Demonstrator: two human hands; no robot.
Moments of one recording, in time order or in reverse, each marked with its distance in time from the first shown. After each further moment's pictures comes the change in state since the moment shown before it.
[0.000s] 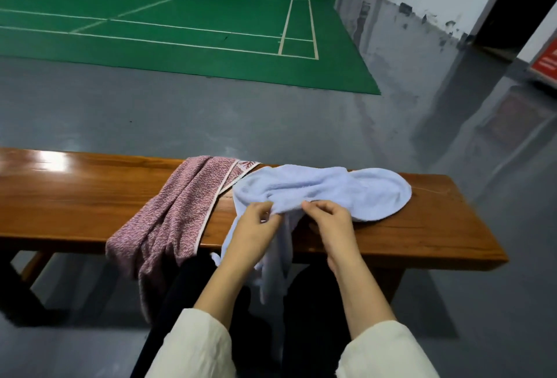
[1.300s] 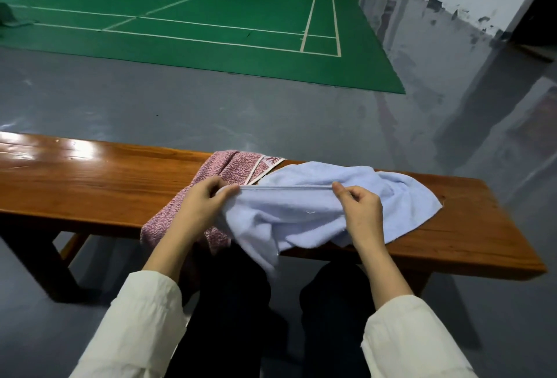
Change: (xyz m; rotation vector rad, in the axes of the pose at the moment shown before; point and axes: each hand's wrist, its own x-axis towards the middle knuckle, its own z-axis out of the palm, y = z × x) left_hand 0.018 -0.030 -0.124 0.197 0.130 0.011; right_hand 0.020 -0.001 0.003 -0.341 0.086 -0.284
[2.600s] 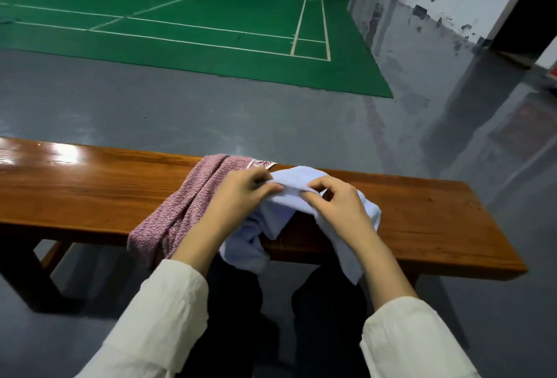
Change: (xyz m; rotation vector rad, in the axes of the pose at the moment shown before) left_hand 0.011 0.060 0.038 0.094 -0.086 0.361; right_hand -0.006 -0.044 -0.007 -0.190 -0.300 -0.250
